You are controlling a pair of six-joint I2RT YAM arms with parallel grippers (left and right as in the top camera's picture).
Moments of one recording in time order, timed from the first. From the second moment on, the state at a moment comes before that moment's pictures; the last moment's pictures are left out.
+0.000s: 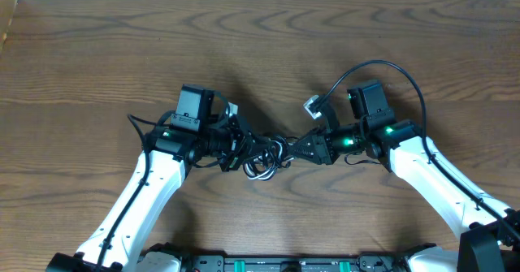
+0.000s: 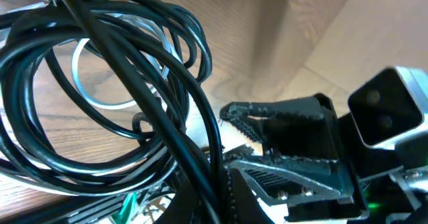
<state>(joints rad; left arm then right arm) -0.28 1.32 0.86 -0.60 0.86 -1.06 0.38 1.48 0.85 -0.40 -0.92 0.08</state>
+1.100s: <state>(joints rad) -0.29 1.32 0.86 -0.54 0.92 -0.90 0.48 1.48 0.85 -0.34 -0.90 0.09</state>
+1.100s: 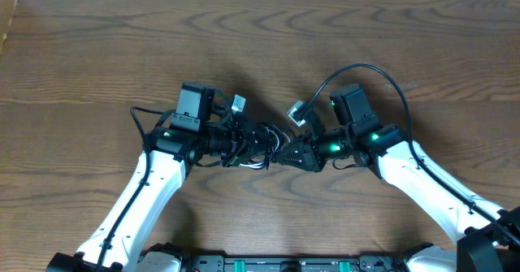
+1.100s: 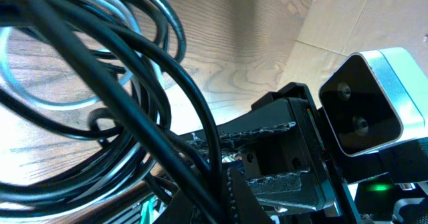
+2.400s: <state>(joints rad) -0.27 1.32 0.86 -0.53 0.90 -0.98 0.60 1.47 0.84 -0.16 -0.73 0.28</state>
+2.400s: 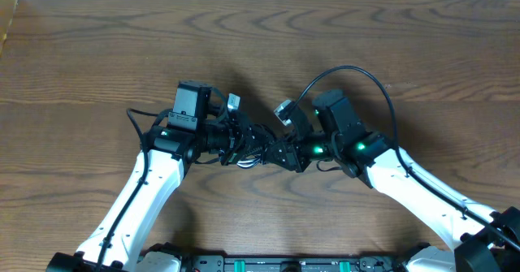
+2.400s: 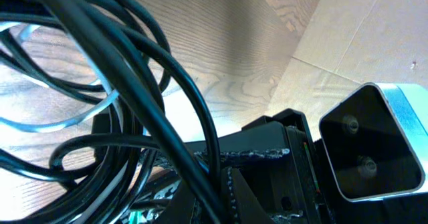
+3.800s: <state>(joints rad) -0.34 1.32 0.86 -0.60 0.72 -0.78 0.49 1.48 0.85 -0.26 -0.47 0.36</state>
